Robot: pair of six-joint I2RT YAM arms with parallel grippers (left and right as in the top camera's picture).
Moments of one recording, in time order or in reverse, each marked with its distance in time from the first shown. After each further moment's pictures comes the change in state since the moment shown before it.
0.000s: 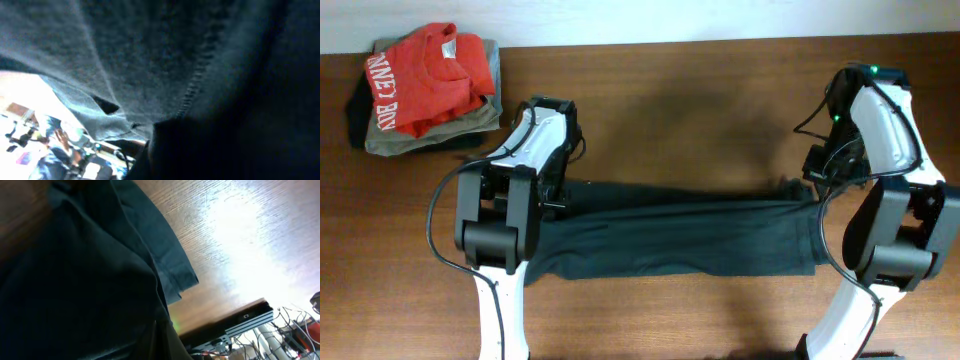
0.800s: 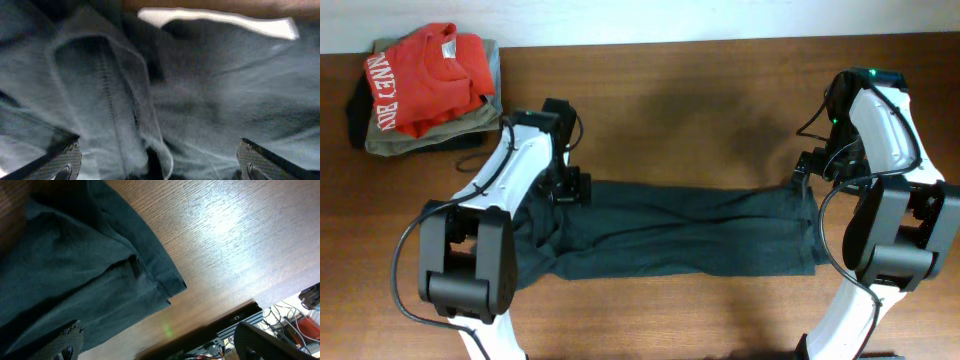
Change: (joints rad) left arm -0.012 -0.334 -0.294 0.507 0.167 0.060; right arm -0.001 0.000 -0.021 0.020 0.060 0.019
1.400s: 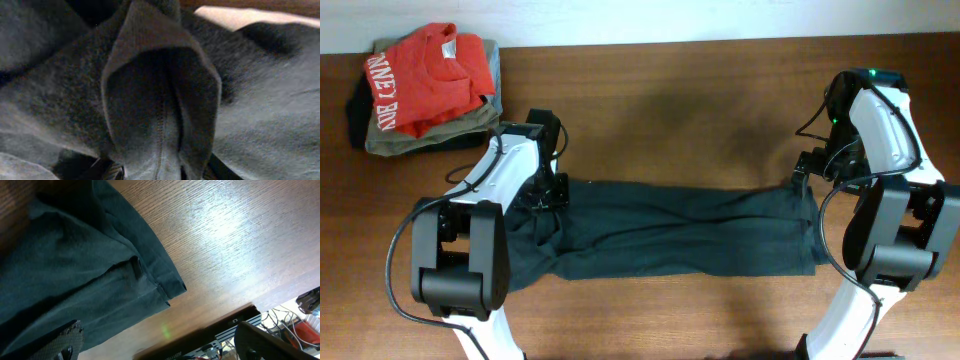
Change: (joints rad) left arm 0.069 0.005 -0.078 0.079 0.003 0.022; right arm 0.000 0.000 0.000 0.006 0.000 -0.026
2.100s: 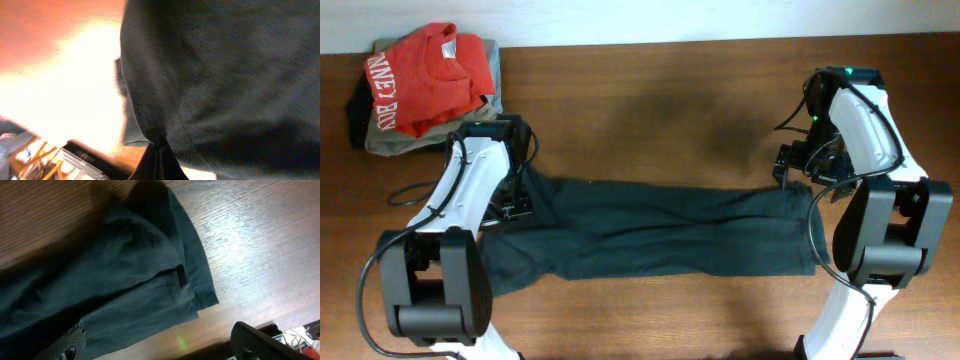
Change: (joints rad) left arm 0.097 -0.138 -0.005 -0.291 -0.251 -0.220; right arm 0.091 0.000 0.000 0.074 -0.061 0.000
